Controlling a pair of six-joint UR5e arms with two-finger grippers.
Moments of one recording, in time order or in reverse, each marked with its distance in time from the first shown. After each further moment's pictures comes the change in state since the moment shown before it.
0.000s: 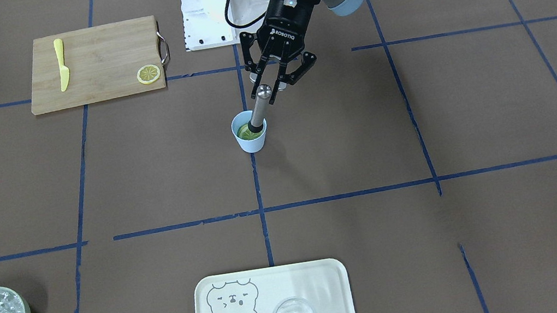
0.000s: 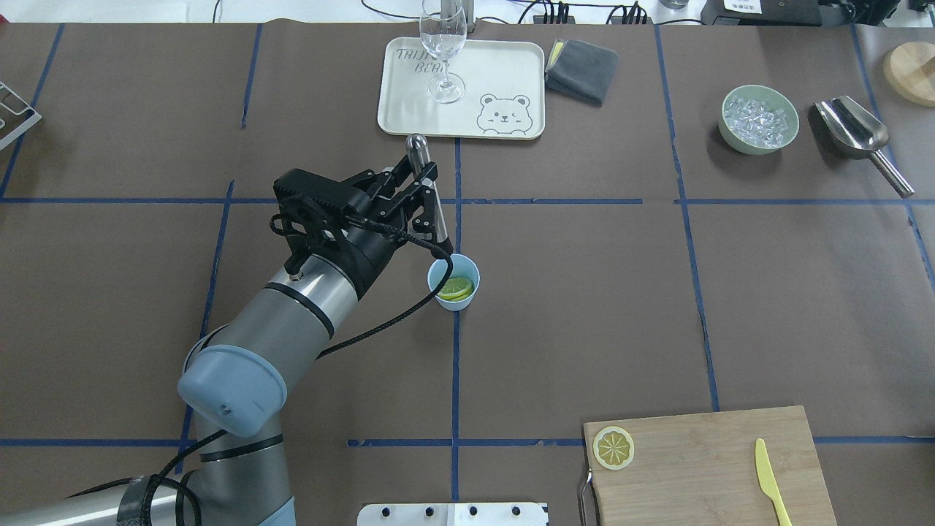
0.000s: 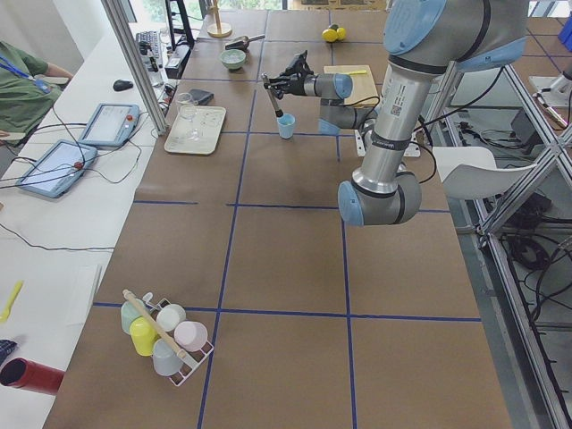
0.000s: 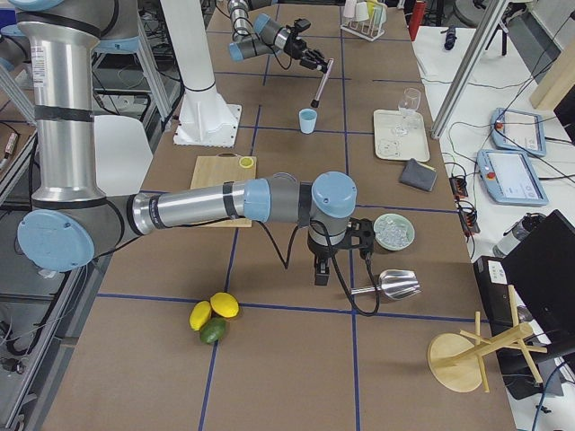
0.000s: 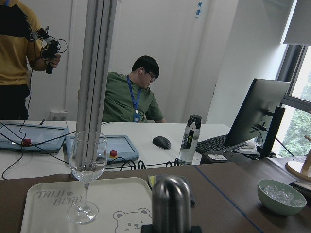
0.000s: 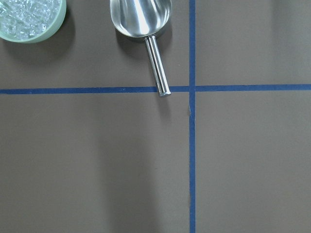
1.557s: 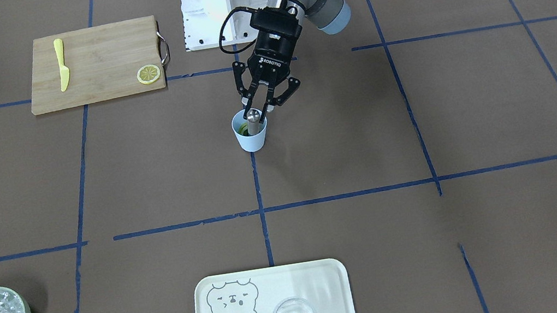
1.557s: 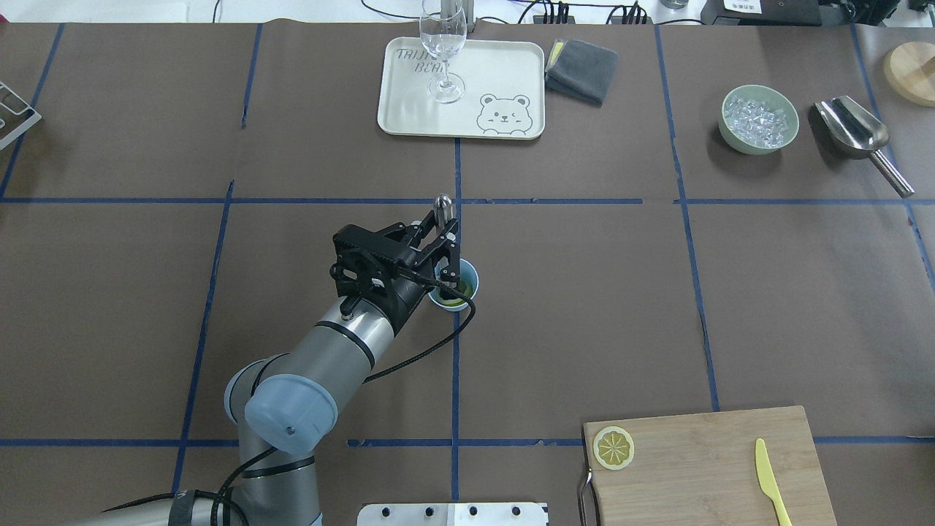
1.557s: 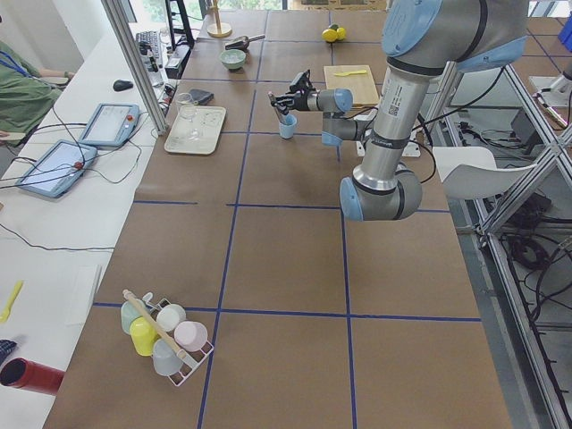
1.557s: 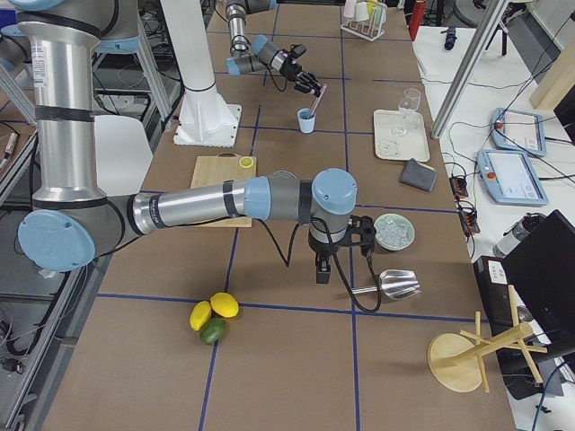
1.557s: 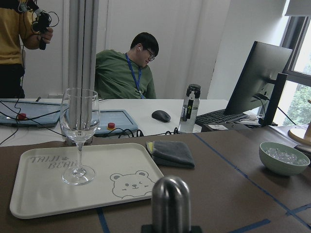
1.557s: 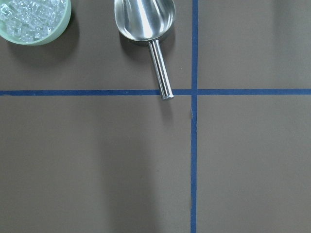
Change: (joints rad) left arm 0.049 -0.034 0.168 -0.052 0.000 -0.001; right arm -0.001 0.003 0.008 0.001 -0.003 0.000
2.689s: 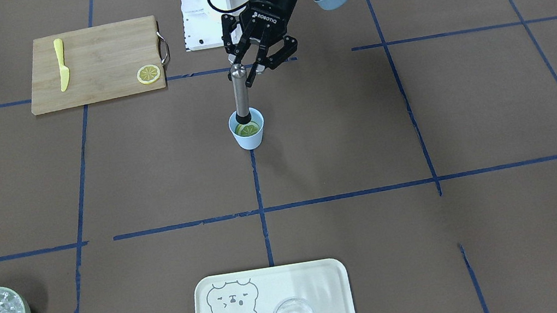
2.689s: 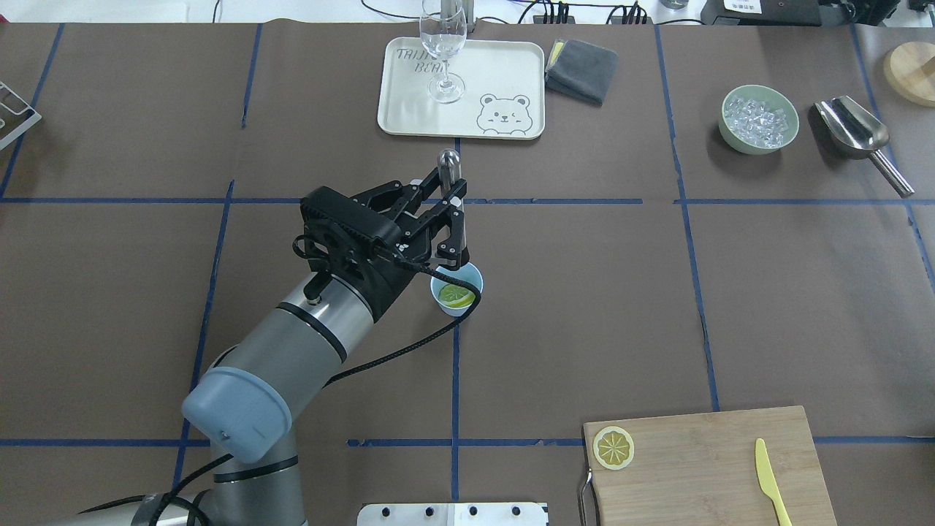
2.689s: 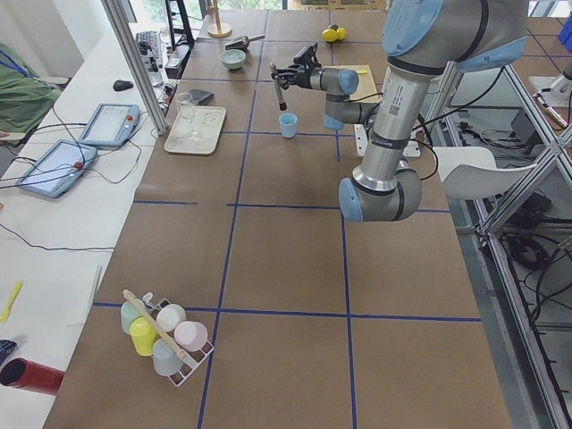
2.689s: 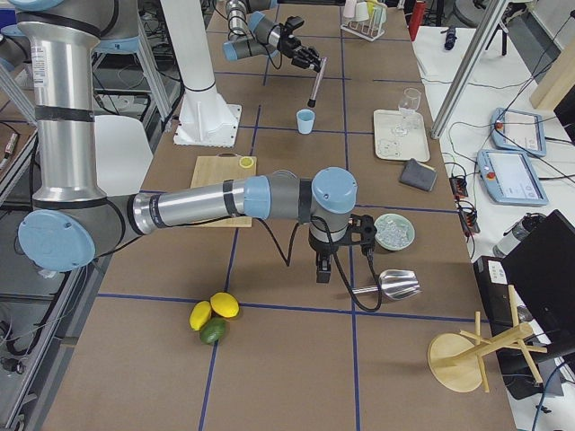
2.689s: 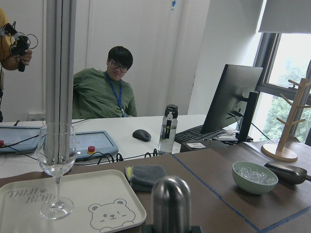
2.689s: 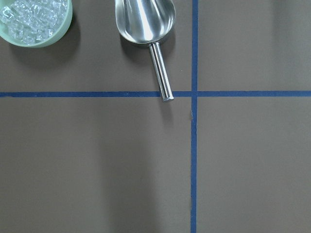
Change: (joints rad) left arm -0.042 0.011 -0.211 -0.002 -0.032 0.199; right arm 0.004 0.001 0.003 0.000 0.000 0.000
